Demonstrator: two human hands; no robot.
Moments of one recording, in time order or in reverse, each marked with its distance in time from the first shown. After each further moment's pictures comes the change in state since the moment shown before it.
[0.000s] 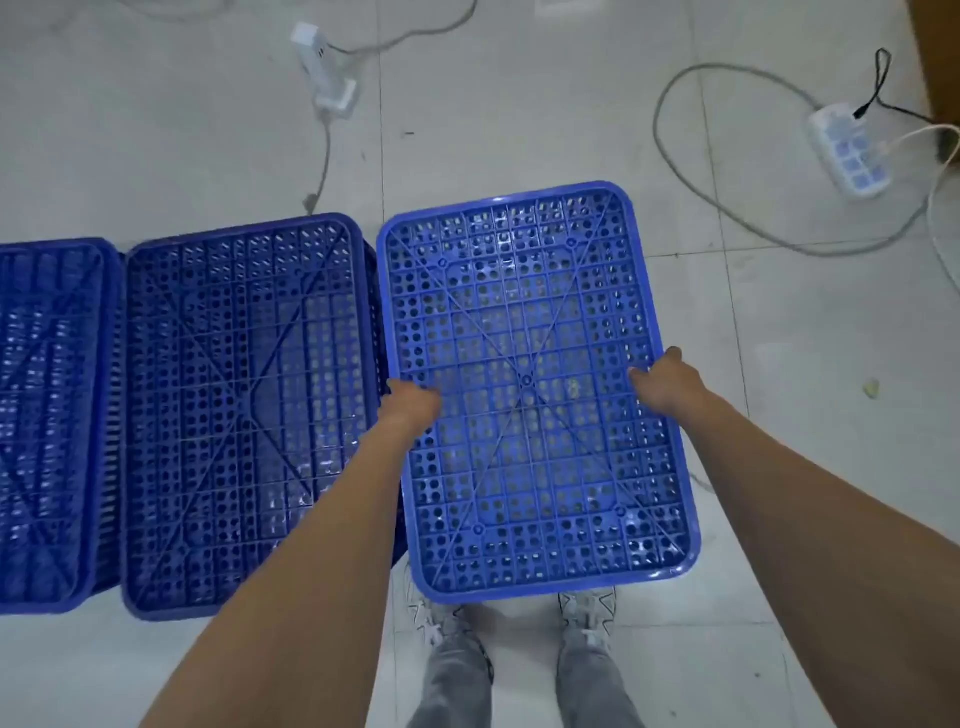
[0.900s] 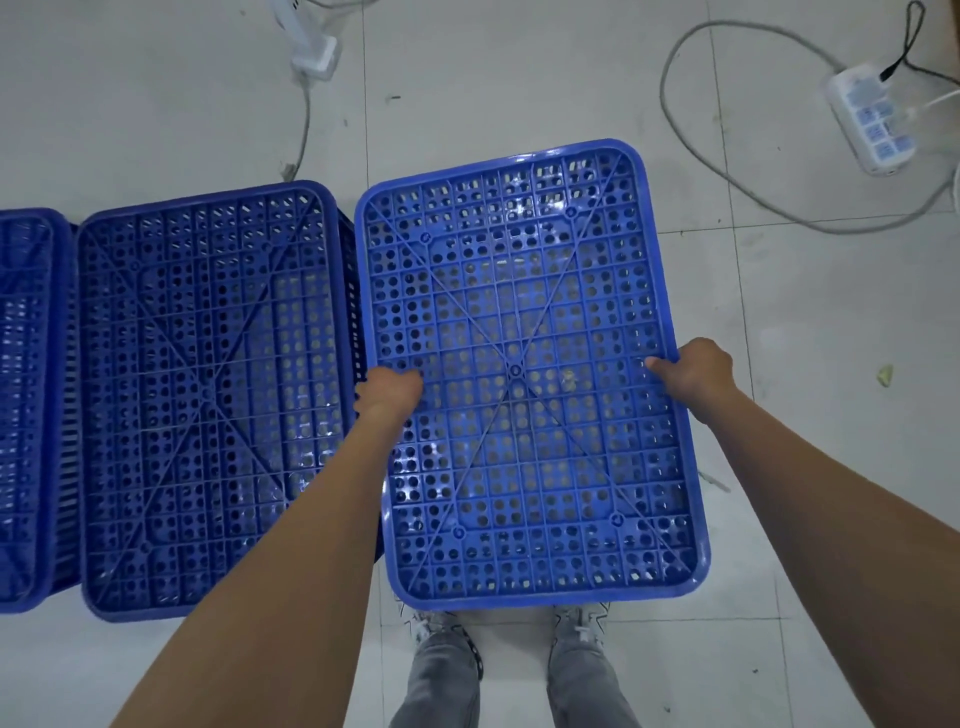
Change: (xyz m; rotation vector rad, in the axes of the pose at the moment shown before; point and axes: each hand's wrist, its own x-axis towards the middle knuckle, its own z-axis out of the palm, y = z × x) left_hand 0.031 -0.002 0.023 -0.189 0.068 -0.084; right_hand 0.029 0.032 -0.002 0.091 0.158 -0.059
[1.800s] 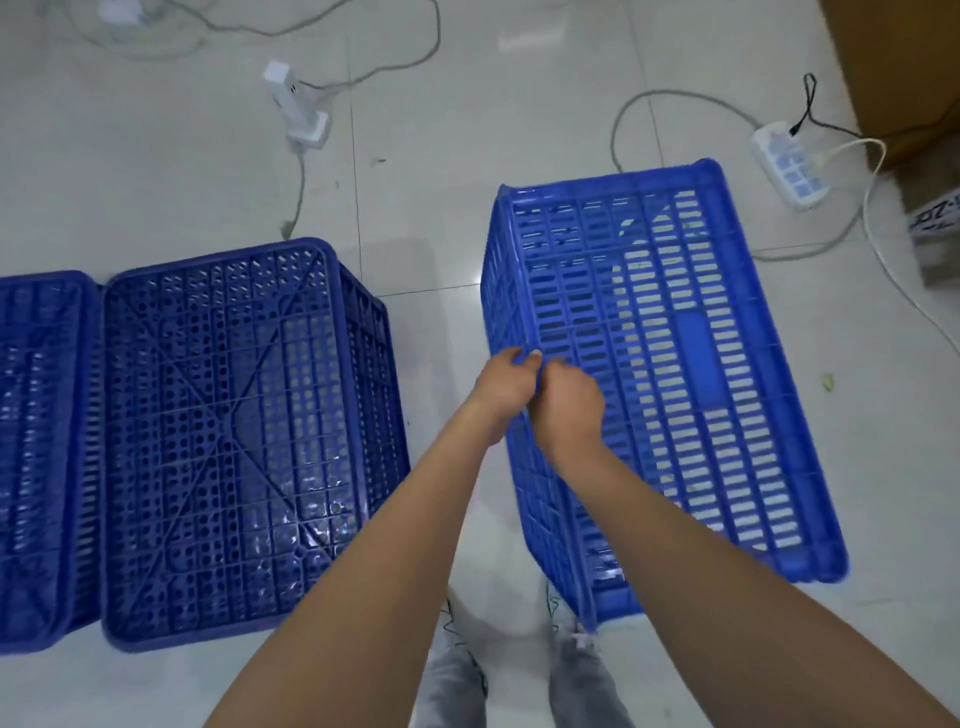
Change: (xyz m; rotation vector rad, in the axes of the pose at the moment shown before) left_hand -0.166 0.079 0.026 -0.250 -0.388 0.442; right_hand -0.136 -0.093 0.030 -0.293 0.200 -0.319
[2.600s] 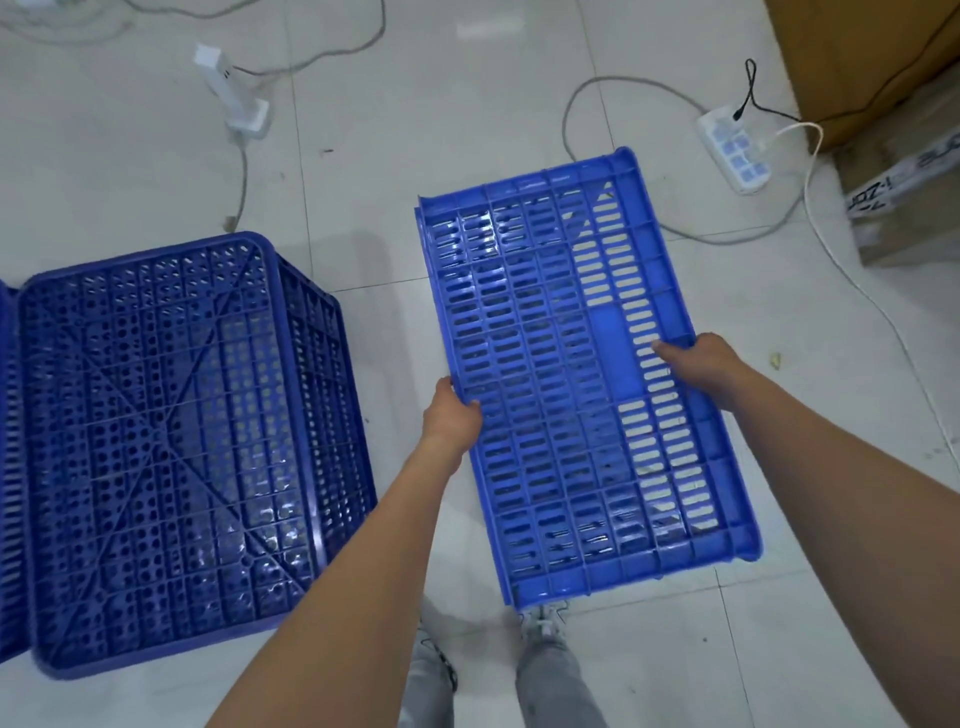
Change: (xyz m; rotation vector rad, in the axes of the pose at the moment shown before) left_hand 0.013 -0.056 0.025 0.083 0.086 -0.123; right_hand 0.075 0.219 -0.058 0.476 -0.212 0.474
